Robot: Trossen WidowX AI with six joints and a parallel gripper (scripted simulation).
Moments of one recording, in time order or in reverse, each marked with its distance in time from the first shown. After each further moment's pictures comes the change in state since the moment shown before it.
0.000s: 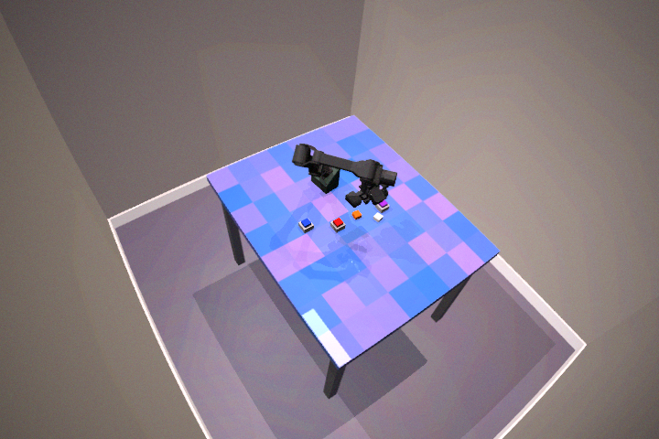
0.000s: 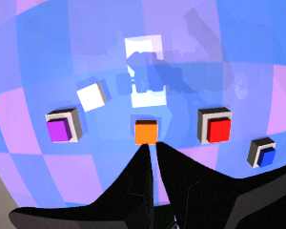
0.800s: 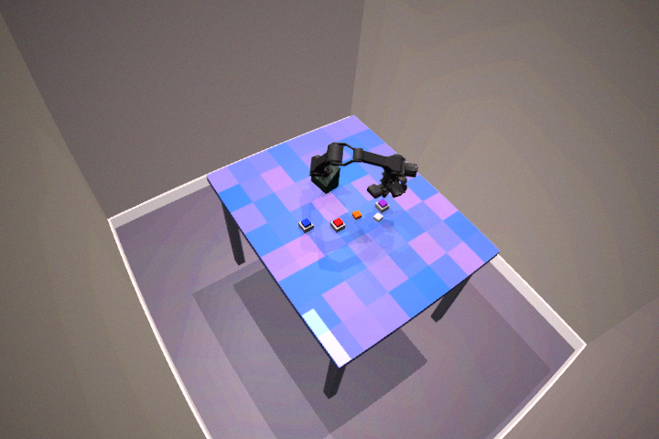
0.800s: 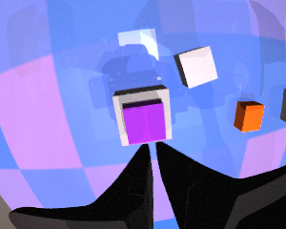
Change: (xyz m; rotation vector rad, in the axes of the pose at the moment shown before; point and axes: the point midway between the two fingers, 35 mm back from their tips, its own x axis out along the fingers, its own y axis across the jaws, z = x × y) arm 0.078 0.134 -0.024 0.036 0.022 -0.074
